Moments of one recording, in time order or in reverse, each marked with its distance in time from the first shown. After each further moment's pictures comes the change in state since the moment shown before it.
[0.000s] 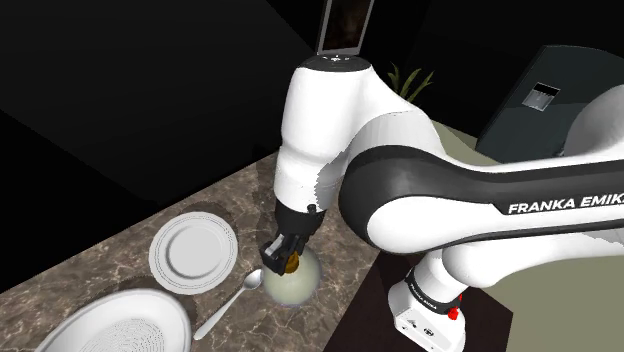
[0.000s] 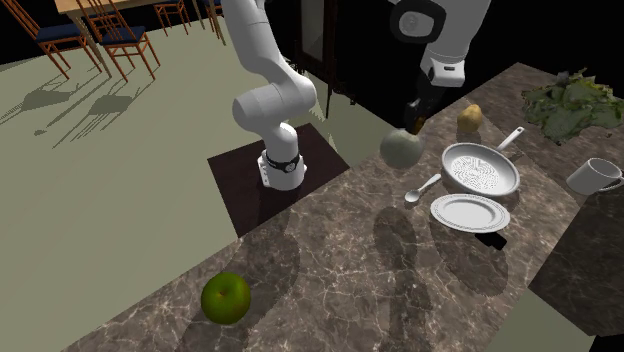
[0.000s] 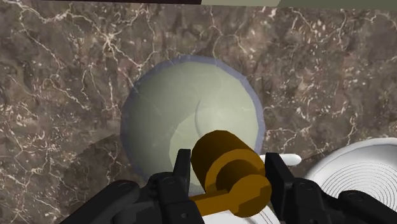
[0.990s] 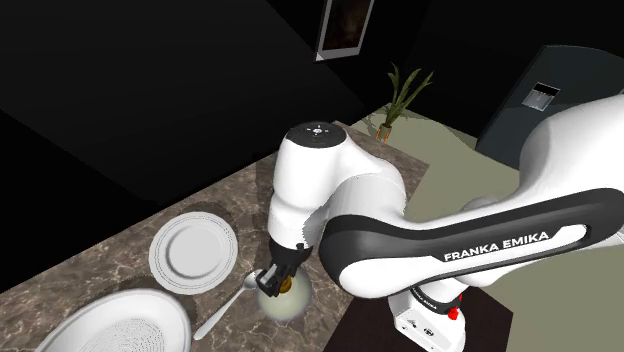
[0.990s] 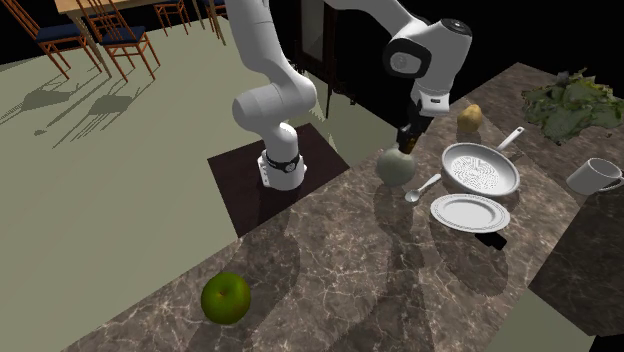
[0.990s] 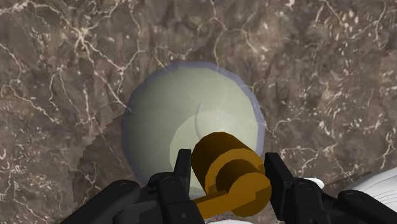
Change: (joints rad) arm -0.031 0.105 0.121 -0.126 0.033 0.235 0.005
